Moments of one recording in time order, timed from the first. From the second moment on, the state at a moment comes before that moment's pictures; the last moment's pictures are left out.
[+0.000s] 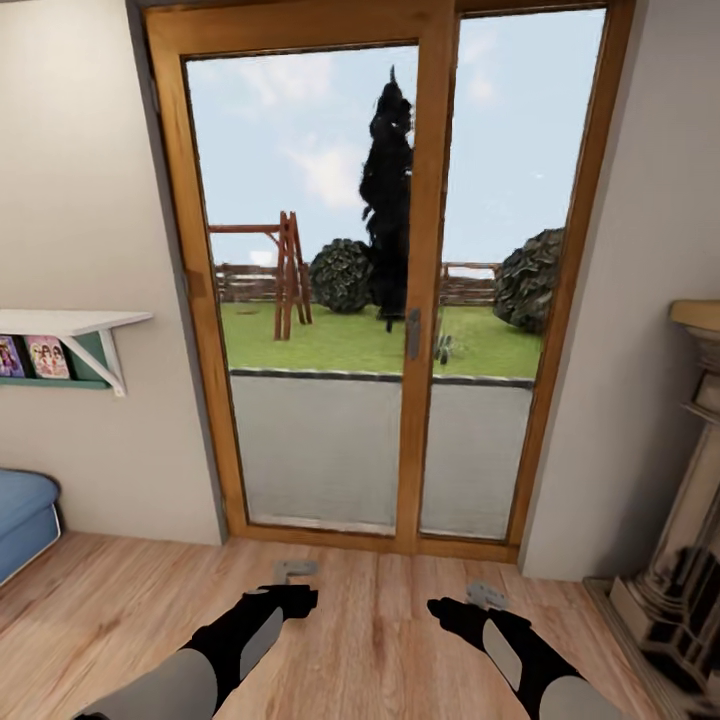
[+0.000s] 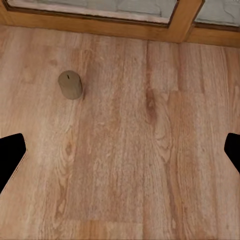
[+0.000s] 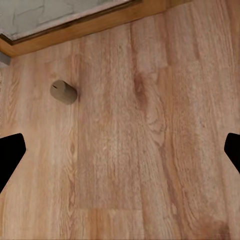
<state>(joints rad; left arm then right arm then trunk) -0.64 -0.09 -0.42 -0.34 0.44 0.22 0.14 -0.57 0.03 -0.06 -0.34 -0.29 0.25 0.08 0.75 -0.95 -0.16</state>
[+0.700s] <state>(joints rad) -0.64 -0.09 -0.42 -0.33 0.44 0.19 0.15 -0.55 0.03 -0.06 -0.34 -0.28 0.20 0.08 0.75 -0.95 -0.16</state>
